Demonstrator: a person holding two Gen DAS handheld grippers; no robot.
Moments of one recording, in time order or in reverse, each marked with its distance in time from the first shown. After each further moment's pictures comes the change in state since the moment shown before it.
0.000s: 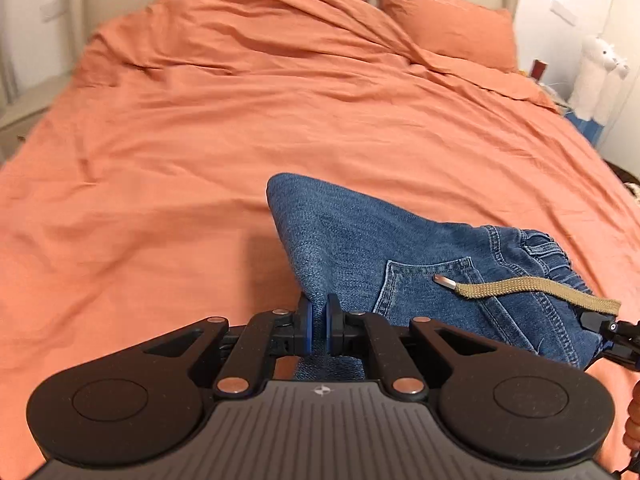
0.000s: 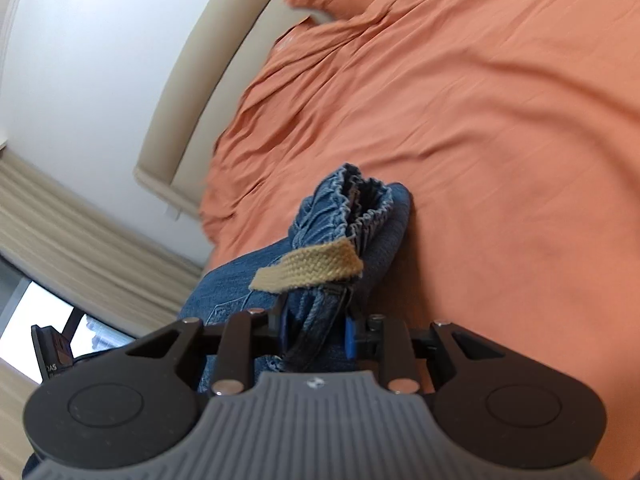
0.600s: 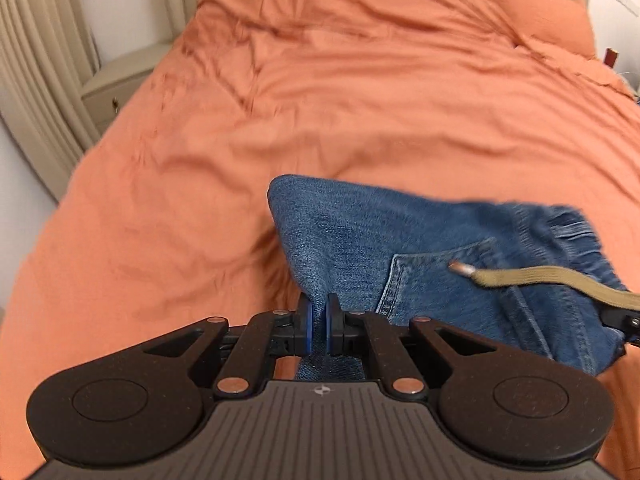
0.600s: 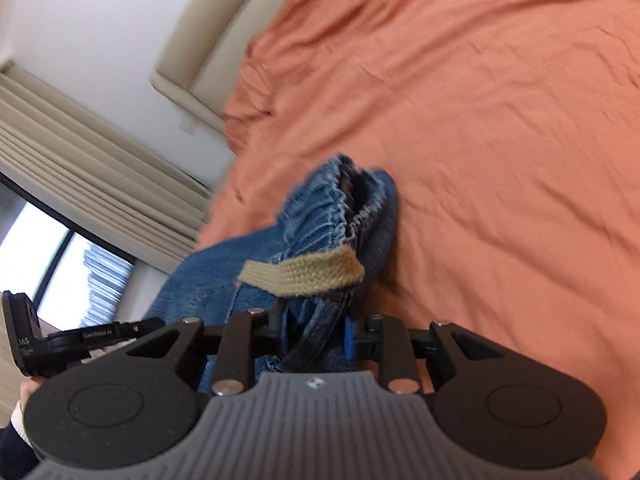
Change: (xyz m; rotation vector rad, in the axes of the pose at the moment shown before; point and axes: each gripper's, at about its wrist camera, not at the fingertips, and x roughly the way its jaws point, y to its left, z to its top) left arm -0.021 0.144 -0.074 -0.047 0.063 0.197; right arm 0.110 0.090 -0.130 -0.102 0.185 -0.076
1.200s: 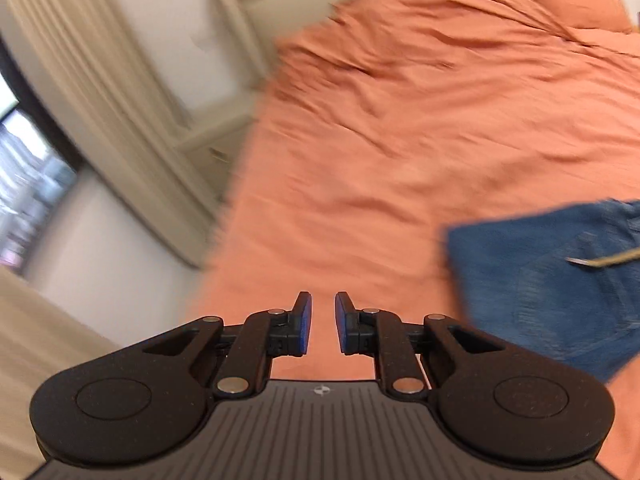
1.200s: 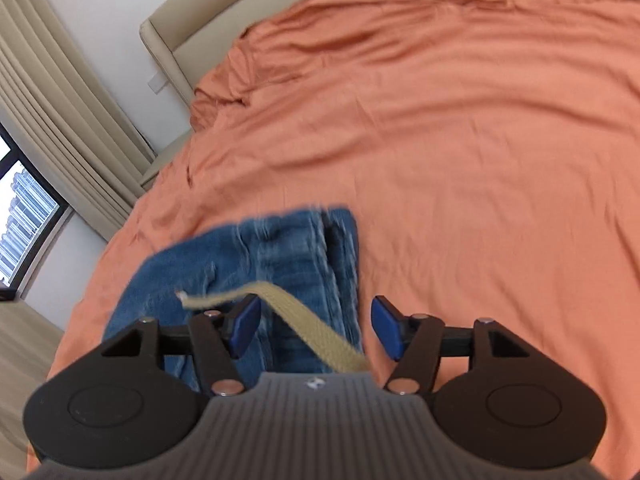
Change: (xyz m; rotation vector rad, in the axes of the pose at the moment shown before) left arm -0.142 0.106 0.027 0.151 -0.093 0.357; right arm -0.014 0.047 0.036 -0.297 -0.072 -0.206
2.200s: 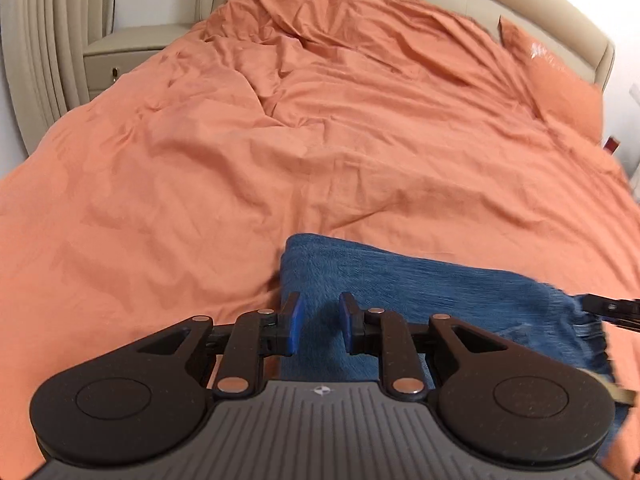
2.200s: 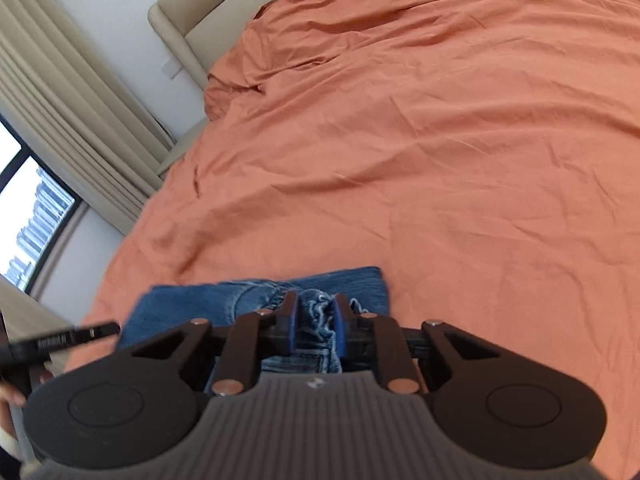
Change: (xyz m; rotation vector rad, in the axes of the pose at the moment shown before) left arm 0.176 -0.122 -0.017 -0.371 0.003 -0.465; right arm 0.105 -0.017 0.048 0.021 0.105 0.086
